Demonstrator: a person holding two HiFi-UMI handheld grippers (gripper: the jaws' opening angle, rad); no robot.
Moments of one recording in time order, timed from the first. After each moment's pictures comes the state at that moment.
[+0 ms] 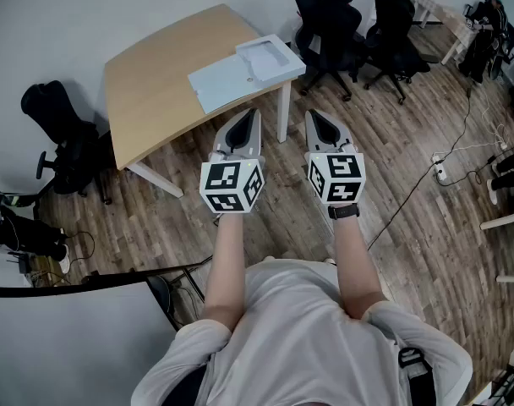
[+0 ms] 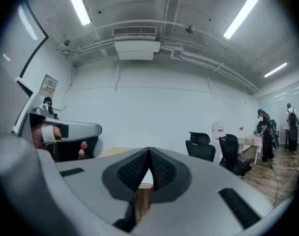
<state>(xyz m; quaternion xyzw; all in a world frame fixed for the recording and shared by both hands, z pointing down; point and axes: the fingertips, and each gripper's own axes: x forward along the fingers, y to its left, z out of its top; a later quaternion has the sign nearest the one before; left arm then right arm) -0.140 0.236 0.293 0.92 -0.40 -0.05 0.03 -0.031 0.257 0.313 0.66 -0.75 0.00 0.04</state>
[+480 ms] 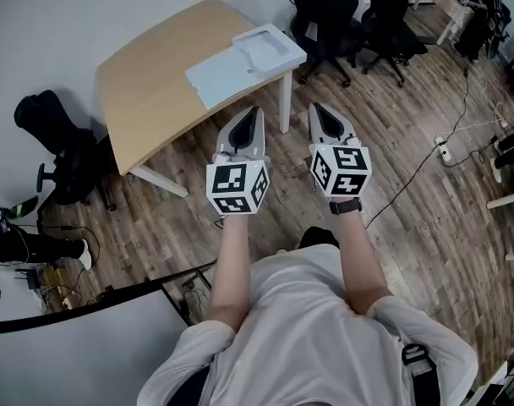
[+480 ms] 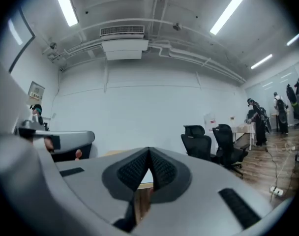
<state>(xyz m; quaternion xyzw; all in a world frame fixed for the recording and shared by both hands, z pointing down) -0.160 0.220 0.314 0.92 -0.38 -0.04 0.02 -0.046 0.239 0.335 0.69 -0.72 0.04 0.00</state>
